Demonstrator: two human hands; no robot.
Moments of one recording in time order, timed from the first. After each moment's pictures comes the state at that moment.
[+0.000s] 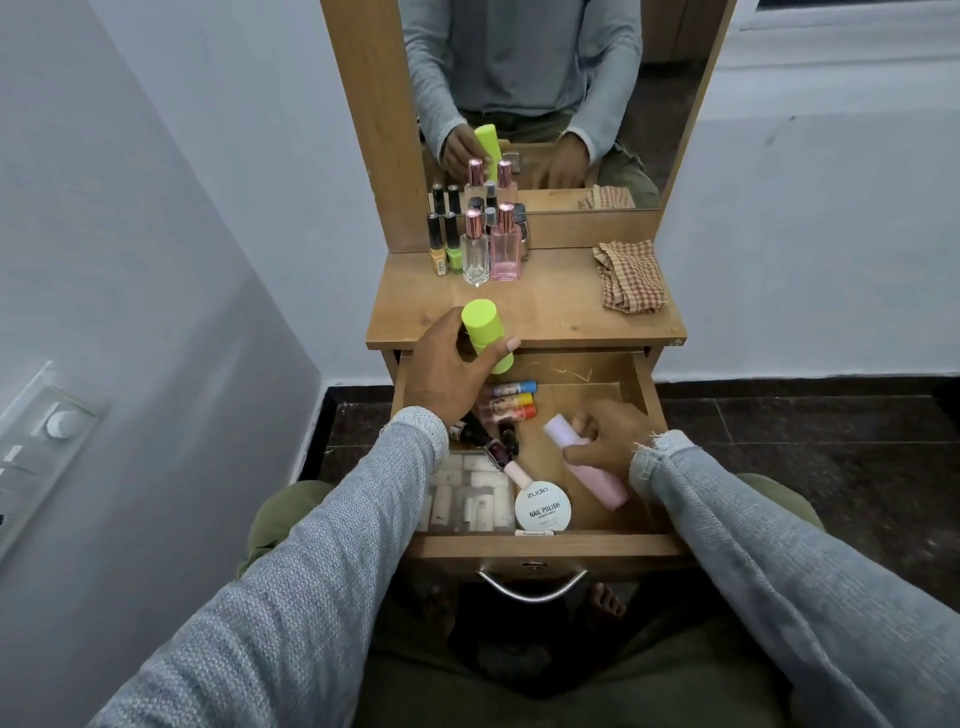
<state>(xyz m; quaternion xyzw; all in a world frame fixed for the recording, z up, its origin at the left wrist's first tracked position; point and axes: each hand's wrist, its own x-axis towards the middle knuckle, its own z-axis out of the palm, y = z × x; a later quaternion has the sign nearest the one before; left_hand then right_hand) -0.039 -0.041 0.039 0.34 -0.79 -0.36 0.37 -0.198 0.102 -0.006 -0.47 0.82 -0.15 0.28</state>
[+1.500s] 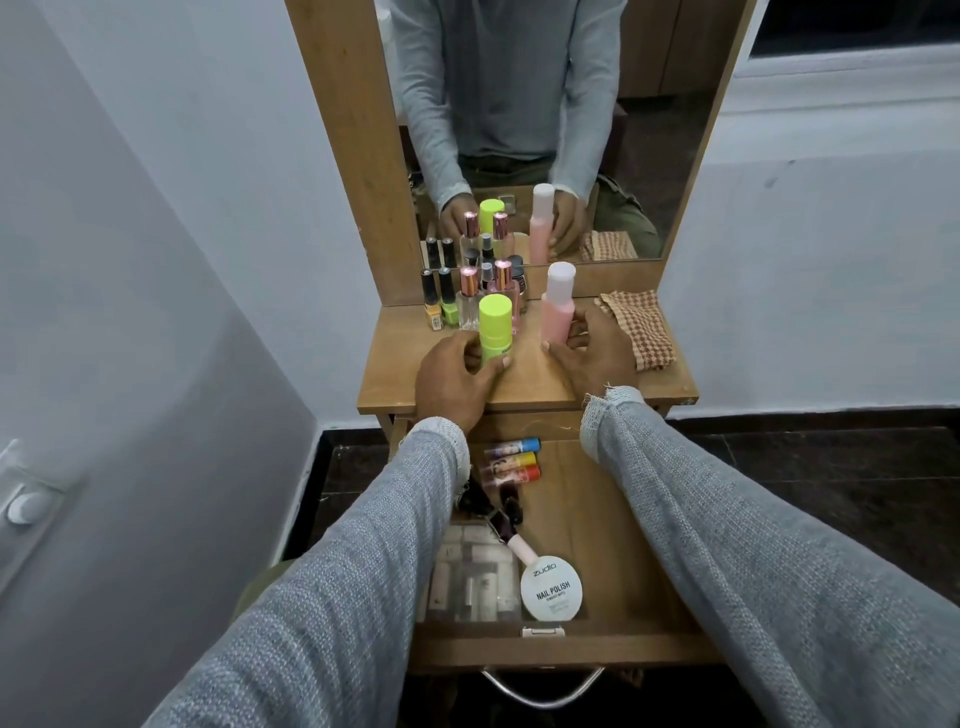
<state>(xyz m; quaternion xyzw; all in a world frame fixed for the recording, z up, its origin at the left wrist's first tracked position) -0.095 -0.102 0.031 0.40 -0.80 -0.29 0.33 -0.243 -0.013 0.037 -0.38 0.80 -0.47 0.04</state>
